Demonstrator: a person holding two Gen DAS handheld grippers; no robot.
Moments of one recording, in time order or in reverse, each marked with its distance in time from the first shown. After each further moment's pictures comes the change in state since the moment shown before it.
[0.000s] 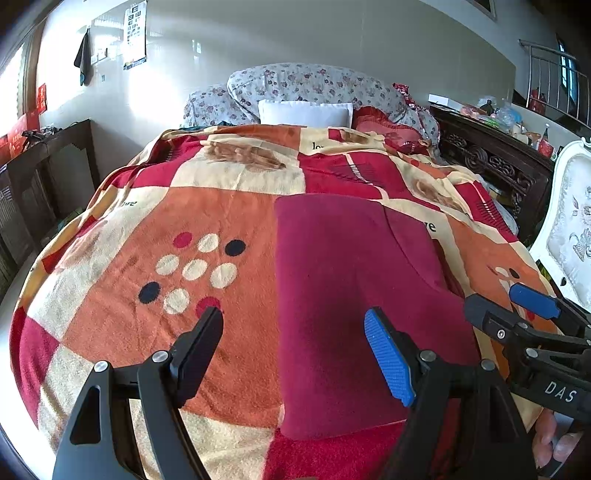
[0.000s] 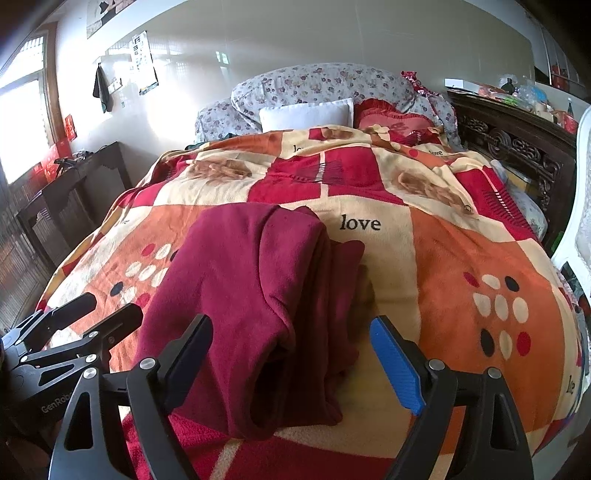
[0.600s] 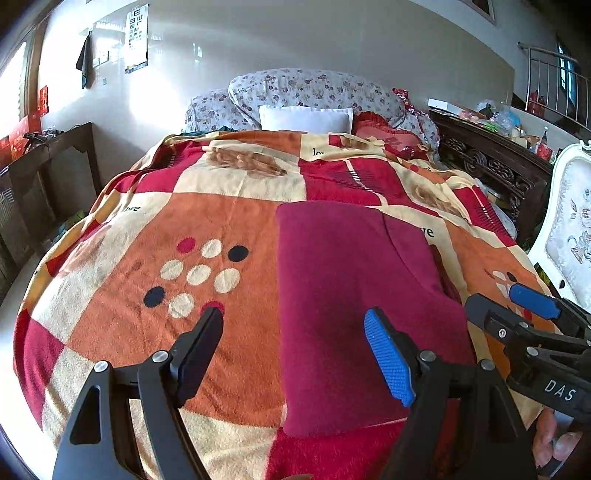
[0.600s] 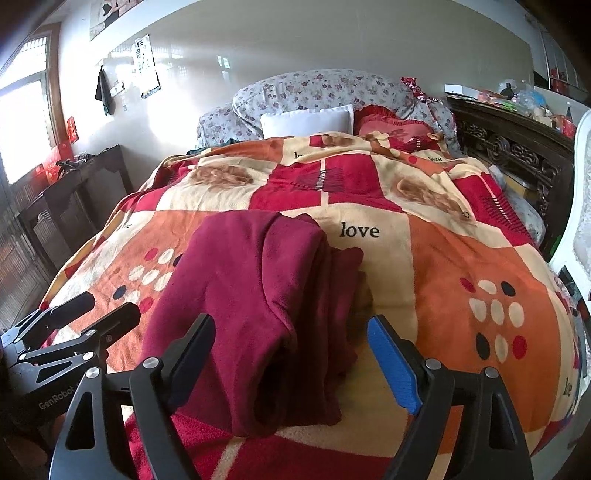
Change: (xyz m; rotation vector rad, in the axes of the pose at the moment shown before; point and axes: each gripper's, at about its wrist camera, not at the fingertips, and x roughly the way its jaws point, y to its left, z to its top) left arm -0.006 0.000 0.002 0.001 -0.017 0.002; right arm -0.008 0.003 0.003 -0.006 -0.021 -0.003
